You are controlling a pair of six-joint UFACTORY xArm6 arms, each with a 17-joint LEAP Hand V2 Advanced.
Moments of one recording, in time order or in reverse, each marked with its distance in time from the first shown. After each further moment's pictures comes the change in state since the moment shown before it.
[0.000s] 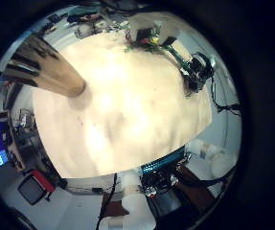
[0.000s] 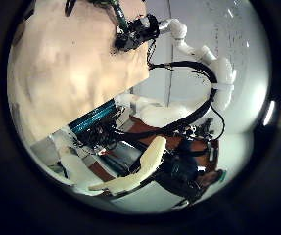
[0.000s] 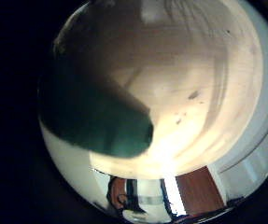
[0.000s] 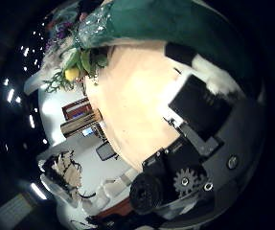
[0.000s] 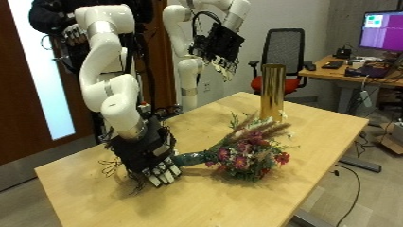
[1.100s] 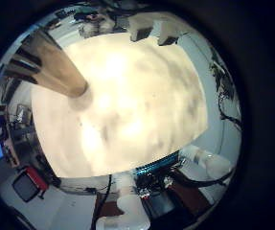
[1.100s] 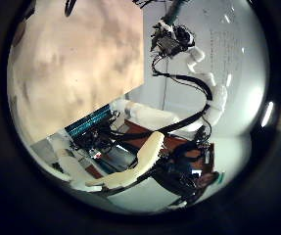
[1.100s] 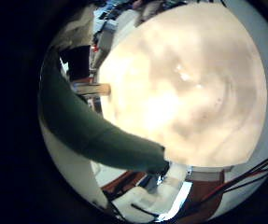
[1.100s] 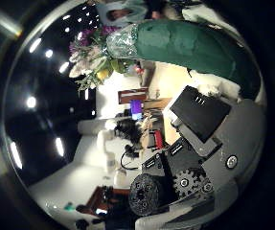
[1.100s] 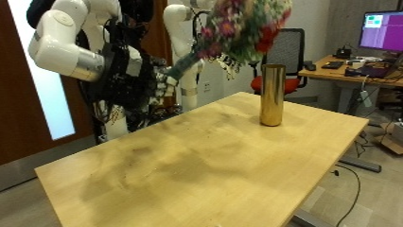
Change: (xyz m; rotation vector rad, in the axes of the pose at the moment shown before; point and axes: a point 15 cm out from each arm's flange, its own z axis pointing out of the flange) left arm 0.025 -0.030 -0.033 0.136 0.269 -0.024; right arm -0.146 0.137 -0.208 0.163 -0.824 -0.535
